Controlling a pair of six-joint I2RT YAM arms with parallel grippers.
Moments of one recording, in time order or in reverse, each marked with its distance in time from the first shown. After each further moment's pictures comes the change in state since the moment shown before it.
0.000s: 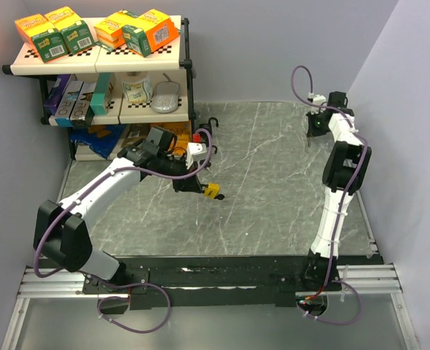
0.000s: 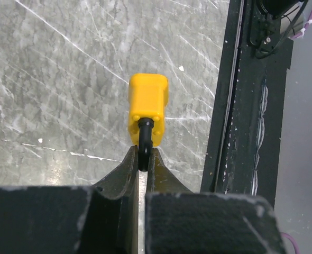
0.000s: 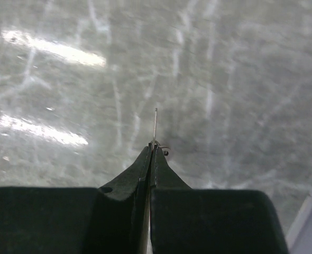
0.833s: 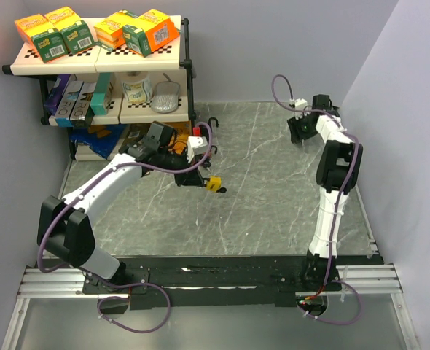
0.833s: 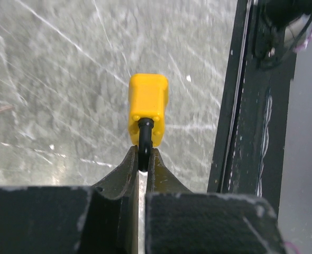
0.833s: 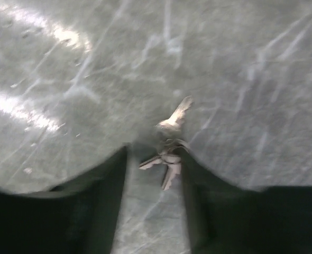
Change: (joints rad) left arm 0.013 0.041 0.037 0.027 0.007 -0.018; right arm 0.095 -0.010 -0.068 0.050 0.029 -0.123
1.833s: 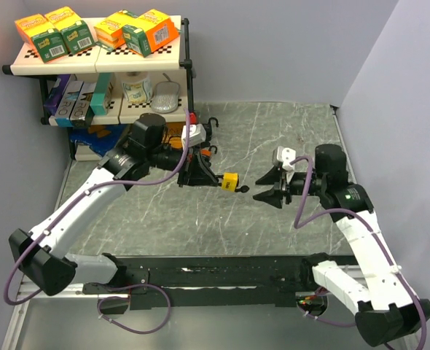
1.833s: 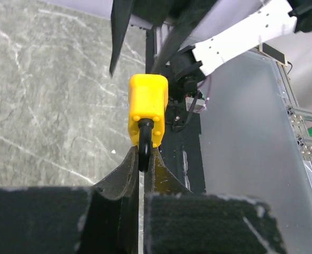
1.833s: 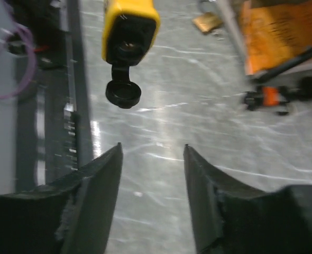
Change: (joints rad) left arm -0.115 -0.211 0.084 0.182 0.180 -0.386; right arm 0.377 -1.559 -1.067 -0.060 -0.735 -0.017
